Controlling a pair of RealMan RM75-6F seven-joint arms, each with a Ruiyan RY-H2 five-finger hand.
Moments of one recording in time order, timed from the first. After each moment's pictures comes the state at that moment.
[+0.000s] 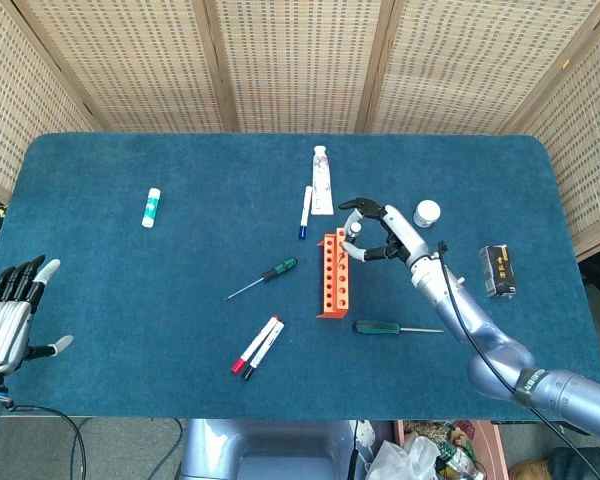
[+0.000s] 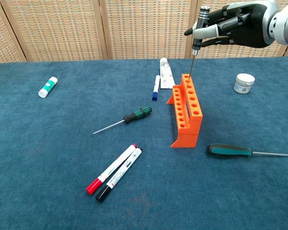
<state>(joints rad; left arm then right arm) -0.17 -1.04 -0.07 -1.84 1.36 1.38 0.18 0.77 -1.28 0.44 -1.55 -1.09 0.63 0.75</state>
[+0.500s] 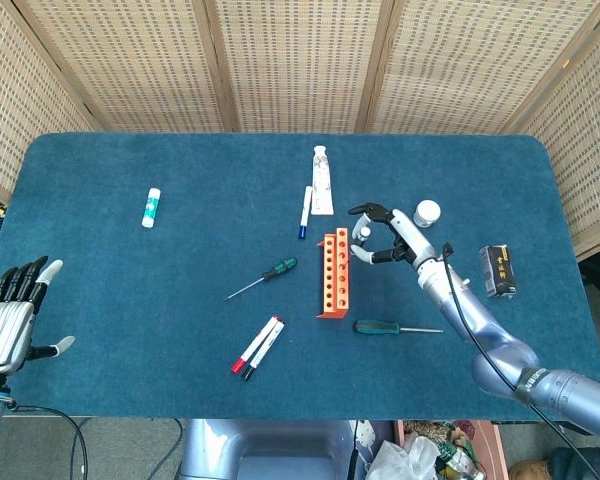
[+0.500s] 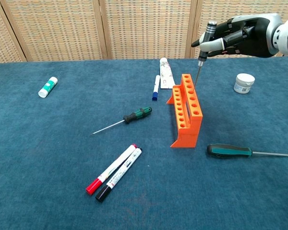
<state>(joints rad) -0.17 -1.05 -0.07 -1.84 1.36 1.38 0.19 0.76 -1.30 0.41 -1.49 -1.11 0.60 0.76</state>
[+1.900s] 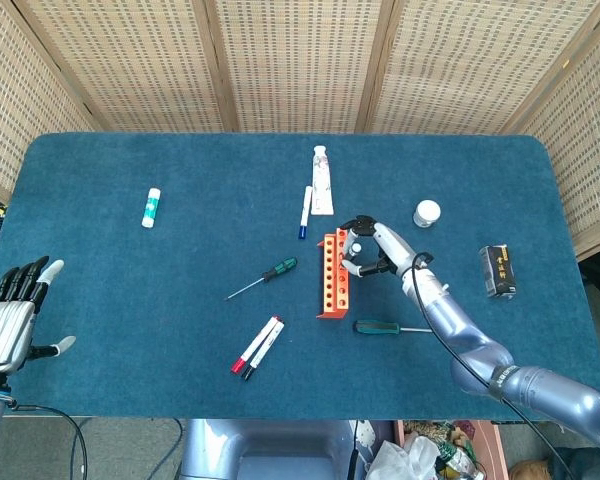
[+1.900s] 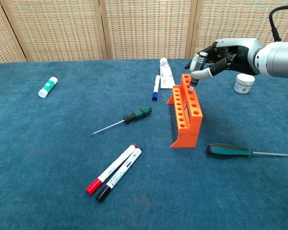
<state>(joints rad) -0.18 -1.05 -0.07 -1.84 1.36 1.37 0.18 0.81 -1.43 0.34 -1.38 -1.09 0.63 0.53</state>
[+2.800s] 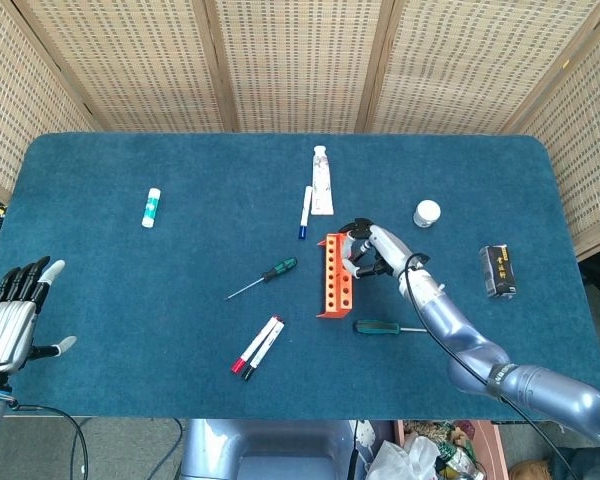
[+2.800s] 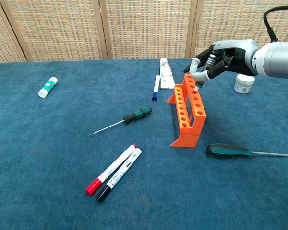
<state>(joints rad) -0.18 -1.05 -0.07 -1.84 1.35 1.37 0.19 0.83 -1.42 0.33 -1.41 -1.01 0.62 0.41</state>
